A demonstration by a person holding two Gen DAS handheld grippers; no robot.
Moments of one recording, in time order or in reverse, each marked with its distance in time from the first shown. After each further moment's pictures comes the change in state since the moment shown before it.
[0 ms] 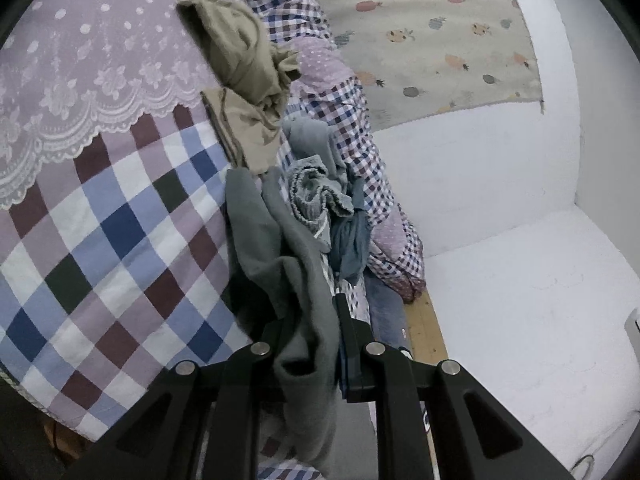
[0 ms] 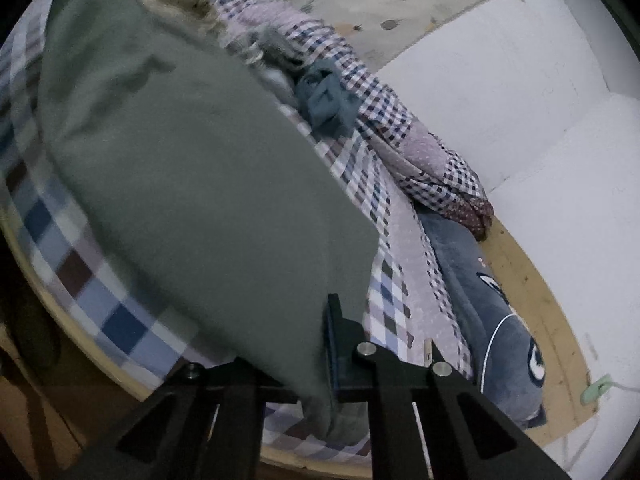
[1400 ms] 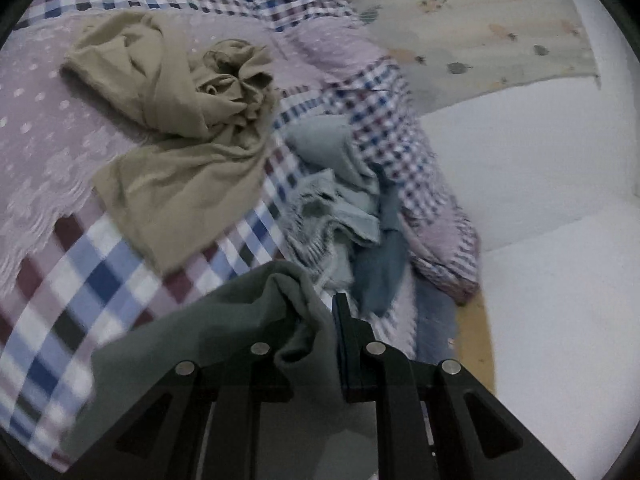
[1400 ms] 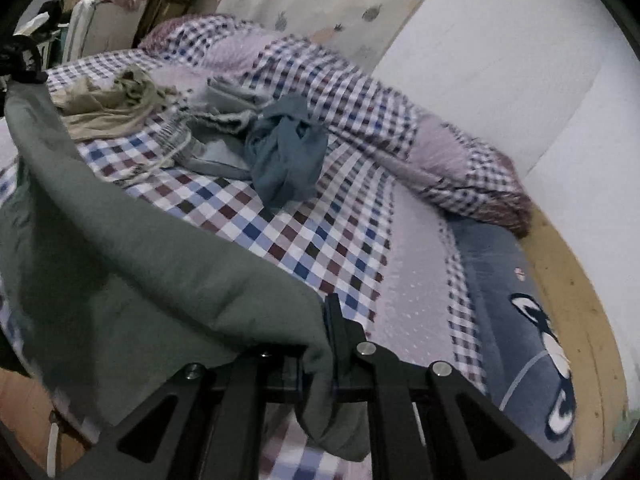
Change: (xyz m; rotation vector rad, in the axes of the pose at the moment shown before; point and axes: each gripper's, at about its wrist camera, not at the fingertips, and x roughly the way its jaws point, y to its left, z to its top) left arm 0.127 -0.074 0.115 -0.003 0.072 0.318; right arm 0.106 -0.157 0.139 0.125 0.057 0.254
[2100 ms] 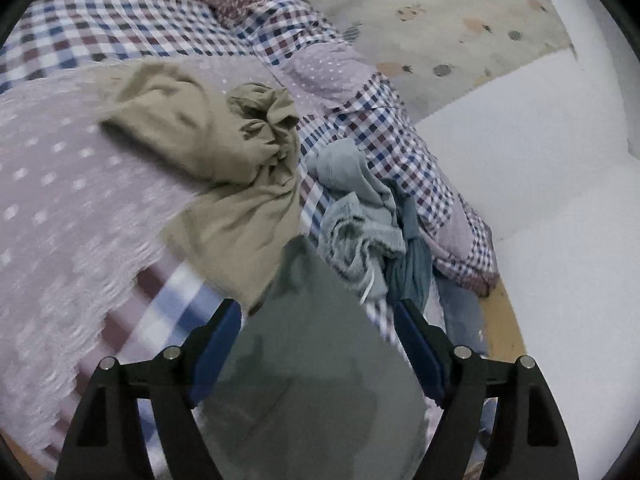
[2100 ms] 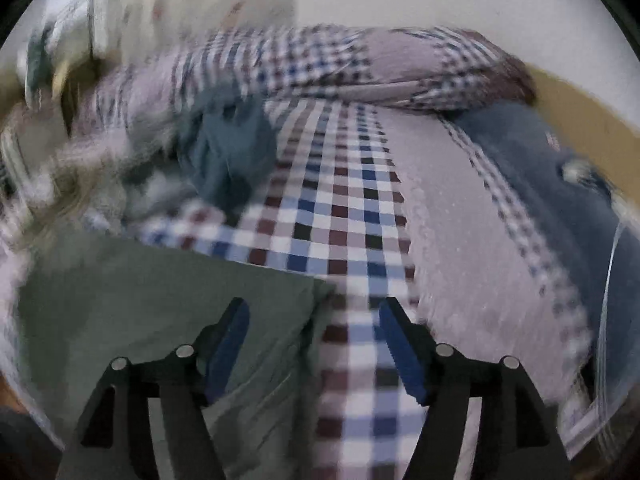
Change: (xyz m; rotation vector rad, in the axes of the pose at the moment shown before) left arm -0.073 0.059 -0.025 0.179 -0.100 0.019; right arm 0.047 -0.081 -0.063 0.647 0.007 0.231
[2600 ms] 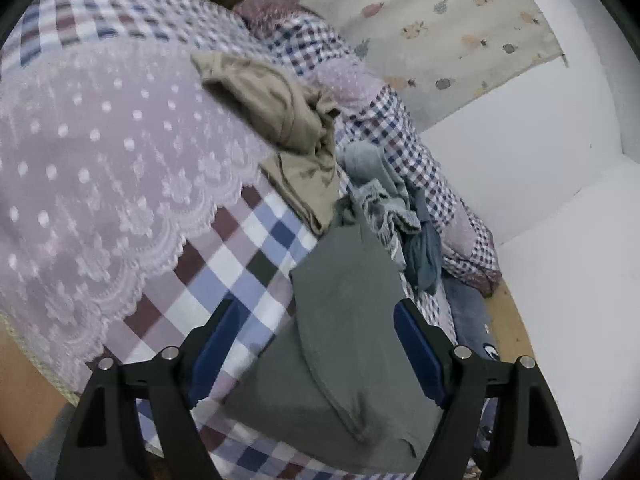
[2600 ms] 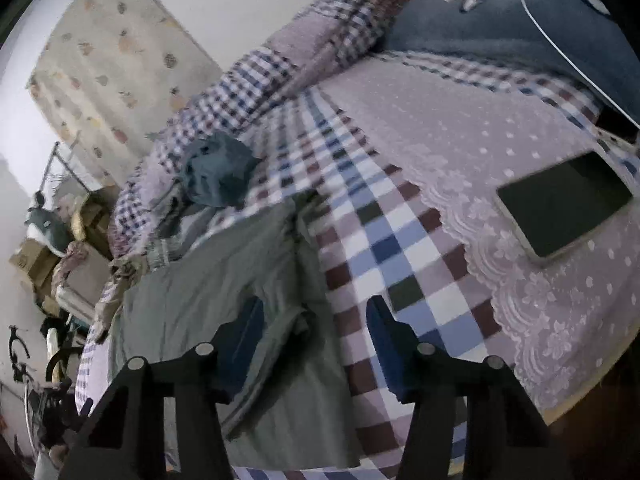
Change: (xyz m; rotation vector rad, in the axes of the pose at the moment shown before) left arm -0.047 0.049 -0.066 -0.026 -0.032 -0.019; right arm -0.043 -0.049 -0.131 0.437 -0.048 0.216
